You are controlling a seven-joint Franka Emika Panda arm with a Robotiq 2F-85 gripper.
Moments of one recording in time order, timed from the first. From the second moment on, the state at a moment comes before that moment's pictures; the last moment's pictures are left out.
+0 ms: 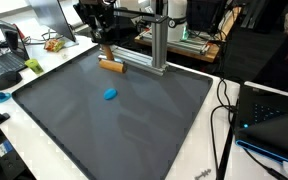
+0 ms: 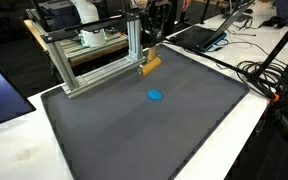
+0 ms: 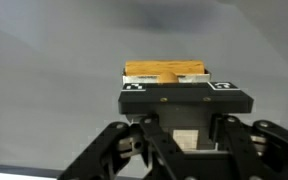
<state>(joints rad) -0.02 0.18 -0.01 -1.87 -0.02 2.01 -0.15</state>
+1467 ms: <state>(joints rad) -0.02 0.40 -0.02 -1.84 -0.02 2.27 0.02</state>
